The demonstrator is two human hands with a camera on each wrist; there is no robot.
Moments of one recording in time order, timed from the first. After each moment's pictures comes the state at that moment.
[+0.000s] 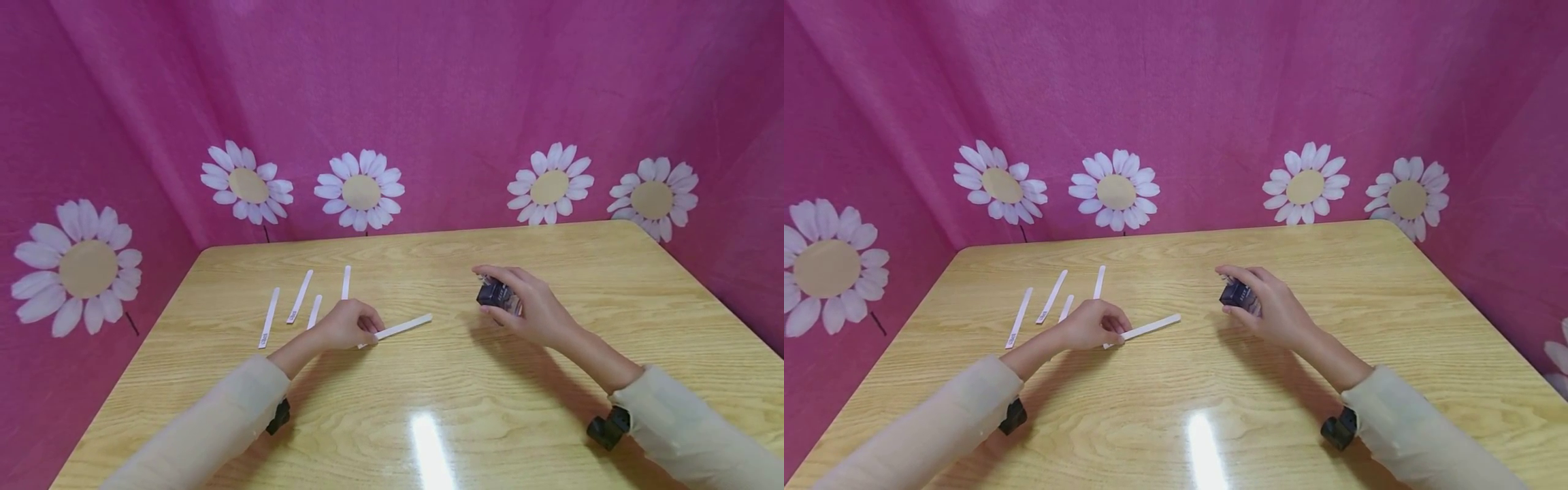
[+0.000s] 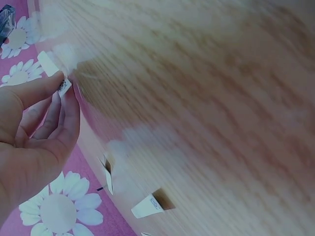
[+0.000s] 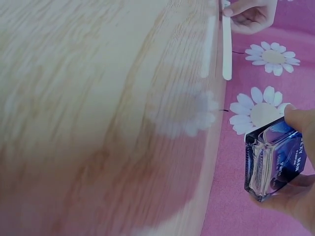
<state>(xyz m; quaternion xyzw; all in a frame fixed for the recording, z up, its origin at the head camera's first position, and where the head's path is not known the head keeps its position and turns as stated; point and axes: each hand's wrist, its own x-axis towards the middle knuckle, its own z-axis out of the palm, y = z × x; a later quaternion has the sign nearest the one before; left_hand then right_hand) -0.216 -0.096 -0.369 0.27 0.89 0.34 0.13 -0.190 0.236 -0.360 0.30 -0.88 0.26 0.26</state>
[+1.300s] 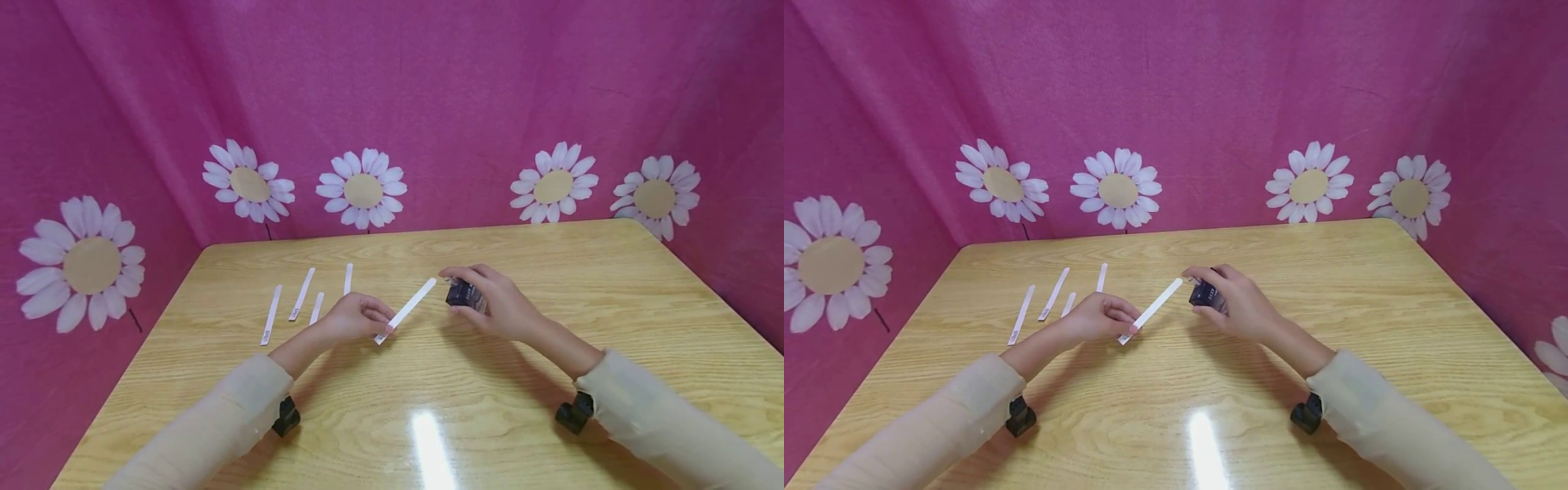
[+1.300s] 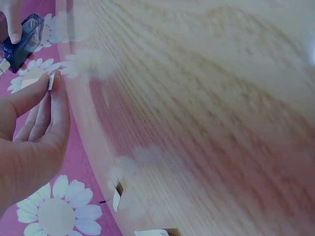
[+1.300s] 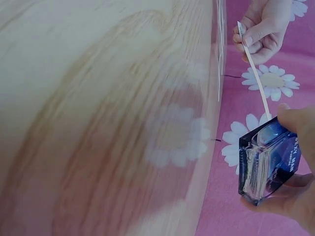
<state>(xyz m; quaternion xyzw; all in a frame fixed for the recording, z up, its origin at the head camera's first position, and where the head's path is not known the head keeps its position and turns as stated) -0.214 -0.082 -0.353 0.10 0.83 0.51 0.22 -0.201 0.194 -0.341 0.33 -0.89 0.26 0.18</state>
